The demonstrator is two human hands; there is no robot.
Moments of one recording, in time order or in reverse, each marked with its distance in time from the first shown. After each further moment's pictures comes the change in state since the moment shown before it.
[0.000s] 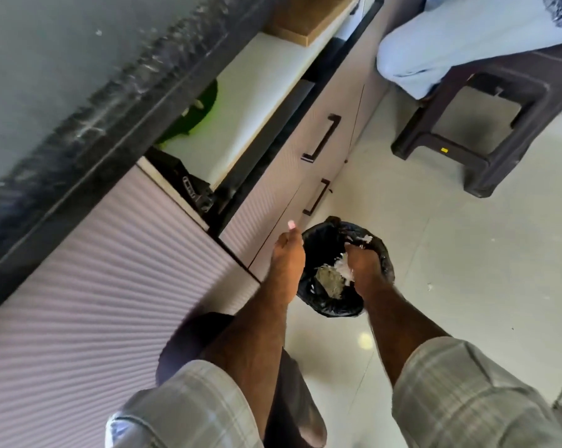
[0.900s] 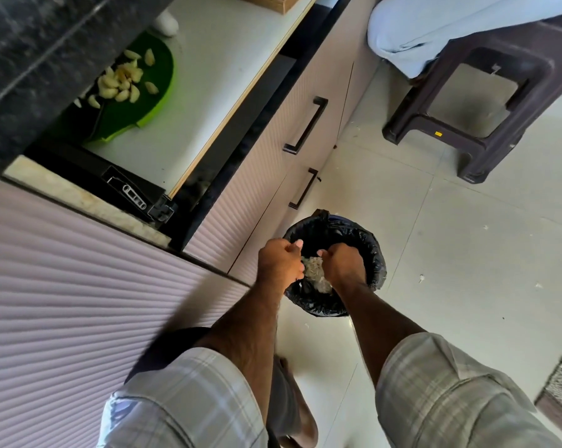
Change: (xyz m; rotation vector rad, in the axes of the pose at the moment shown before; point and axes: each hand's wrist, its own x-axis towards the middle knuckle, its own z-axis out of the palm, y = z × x) left_hand 0.040 -0.020 0.017 0.382 0.093 0.172; right_hand 0.014 0.011 0.016 -0.814 0.066 -0.359
